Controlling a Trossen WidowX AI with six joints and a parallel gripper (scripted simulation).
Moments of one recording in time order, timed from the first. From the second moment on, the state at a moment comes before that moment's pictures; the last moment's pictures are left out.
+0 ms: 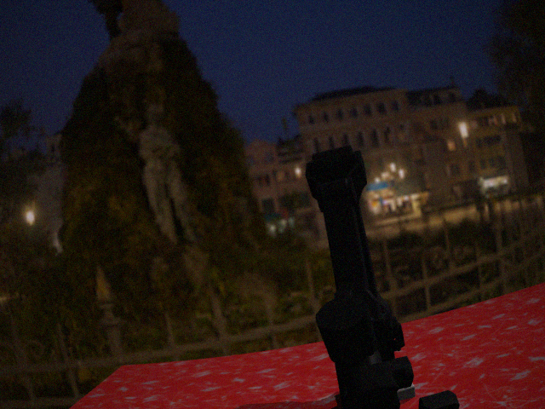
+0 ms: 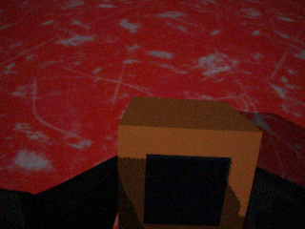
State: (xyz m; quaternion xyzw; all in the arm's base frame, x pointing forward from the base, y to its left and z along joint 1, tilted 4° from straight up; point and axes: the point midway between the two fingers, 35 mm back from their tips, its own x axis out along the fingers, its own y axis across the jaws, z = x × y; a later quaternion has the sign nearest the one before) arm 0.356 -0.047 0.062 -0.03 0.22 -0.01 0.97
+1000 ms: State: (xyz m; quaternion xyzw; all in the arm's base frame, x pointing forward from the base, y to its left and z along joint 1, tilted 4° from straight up) arm 0.356 -0.047 0.063 -0.03 0.22 -0.01 0.98
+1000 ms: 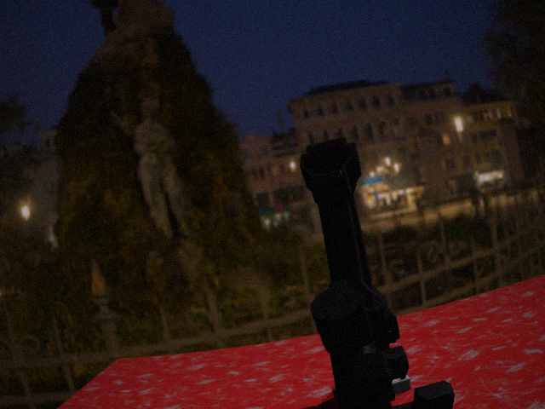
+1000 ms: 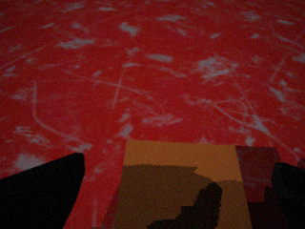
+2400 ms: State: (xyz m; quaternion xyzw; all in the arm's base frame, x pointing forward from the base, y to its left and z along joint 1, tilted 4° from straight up) arm 0.360 -0.047 0.078 -0.01 0.37 -0.01 0.93
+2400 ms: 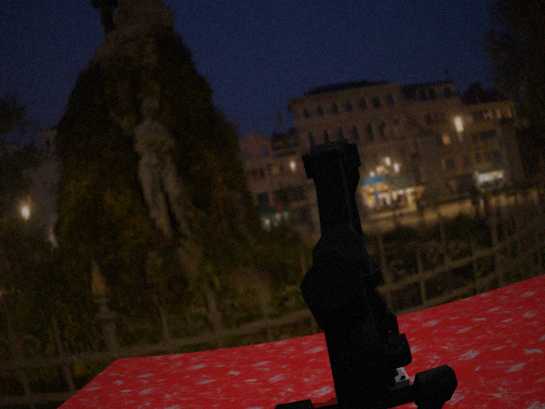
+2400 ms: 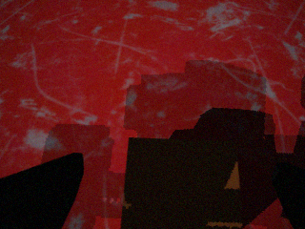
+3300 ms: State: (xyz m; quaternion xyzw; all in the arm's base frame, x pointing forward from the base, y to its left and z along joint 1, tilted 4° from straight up) arm 0.356 -0.043 0.146 -0.02 0.60 -0.01 0.80
